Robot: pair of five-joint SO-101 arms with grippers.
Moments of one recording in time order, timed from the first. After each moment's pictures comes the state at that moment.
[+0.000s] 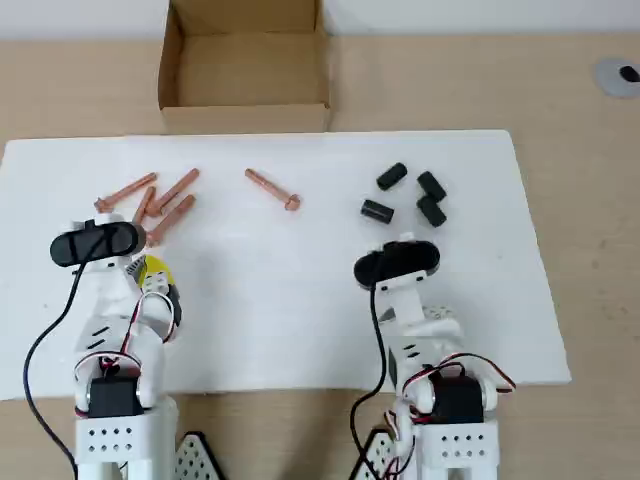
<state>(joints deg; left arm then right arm) -7.3 -100.5 96.6 44.5 -1.4 -5.8 -103.6 94.3 72.3 5.7</state>
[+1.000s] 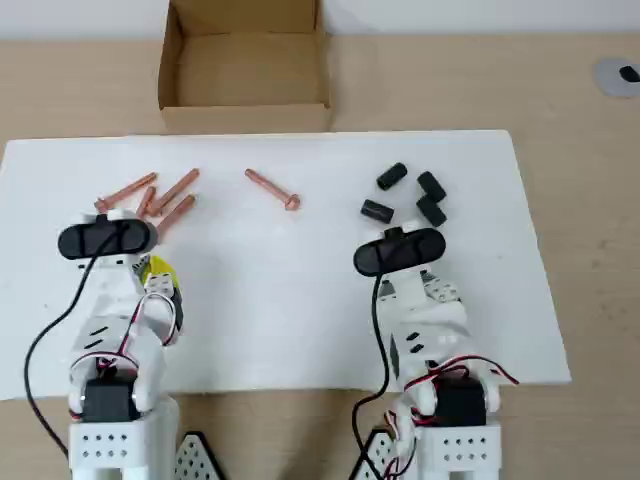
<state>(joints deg) -5.5 -98.6 87.7 53.1 -5.8 -5.8 -103.6 91.2 59.6 9.6</state>
